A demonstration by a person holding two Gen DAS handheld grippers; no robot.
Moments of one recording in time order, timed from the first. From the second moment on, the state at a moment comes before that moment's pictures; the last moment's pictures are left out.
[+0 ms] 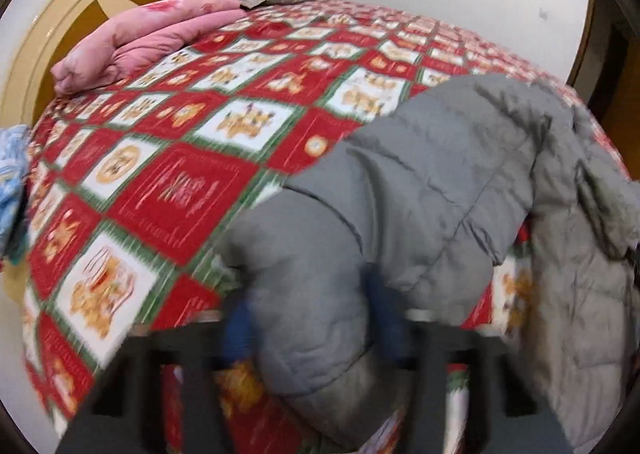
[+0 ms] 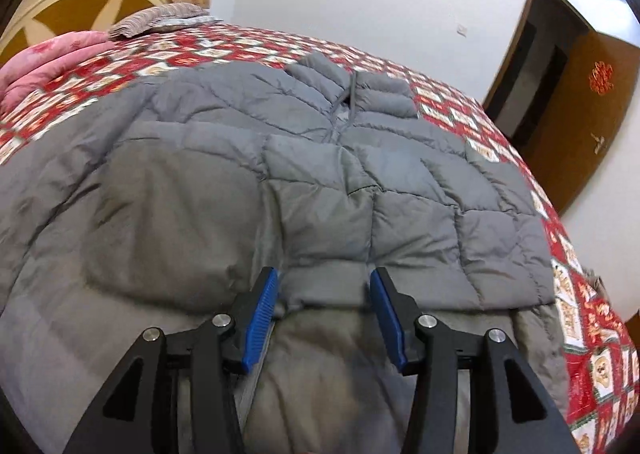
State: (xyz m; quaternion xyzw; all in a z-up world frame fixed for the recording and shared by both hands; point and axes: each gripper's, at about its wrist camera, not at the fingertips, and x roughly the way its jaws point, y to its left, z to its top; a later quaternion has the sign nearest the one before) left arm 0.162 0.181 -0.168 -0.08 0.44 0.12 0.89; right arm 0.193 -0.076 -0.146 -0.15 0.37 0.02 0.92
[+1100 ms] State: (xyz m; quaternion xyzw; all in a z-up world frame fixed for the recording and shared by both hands) left arm 0.224 -0.131 -0.054 0.17 0.29 -0.08 0.94; right arm 0.168 -0.181 -0.157 0.00 0.40 -0.03 0.92
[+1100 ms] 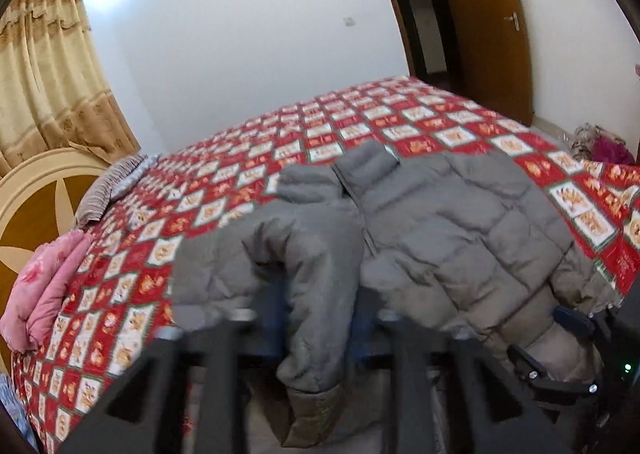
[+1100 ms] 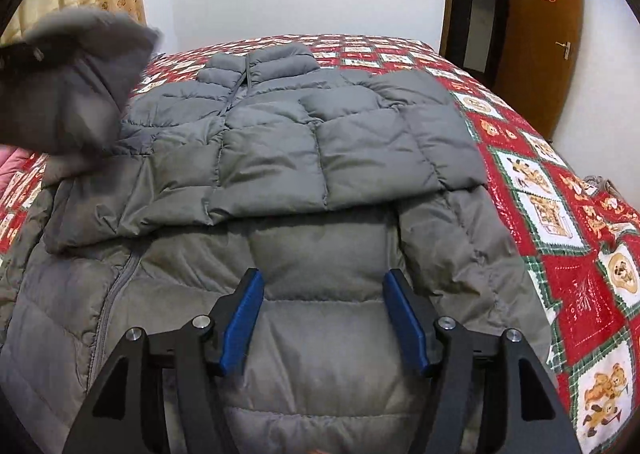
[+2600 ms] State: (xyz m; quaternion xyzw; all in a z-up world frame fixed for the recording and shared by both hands) left arm 0.202 -0.092 -0.072 0.09 0.25 -0.17 0.95; right arm 0.171 -0.196 -0.118 0.09 0.36 -0.06 0.93
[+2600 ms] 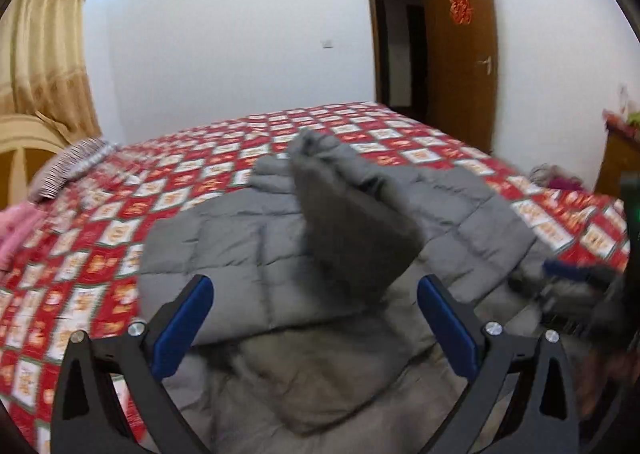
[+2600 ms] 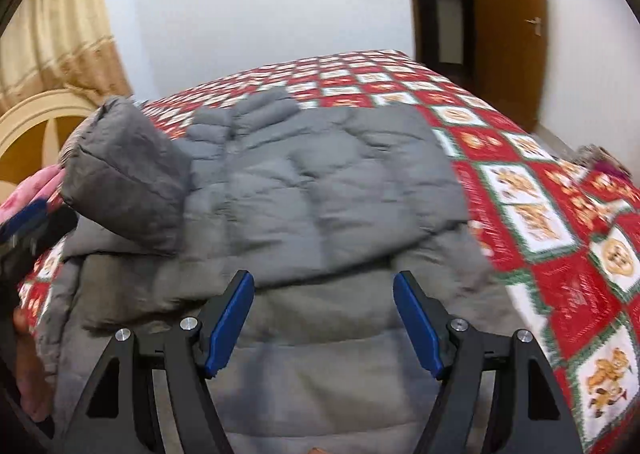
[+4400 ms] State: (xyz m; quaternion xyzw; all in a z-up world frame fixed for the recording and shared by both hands) left arm 0.295 0.032 -0.130 0.01 0.35 0.04 0.94; right arm 0.364 -0.196 -0.118 0.17 0.40 0.02 0.90
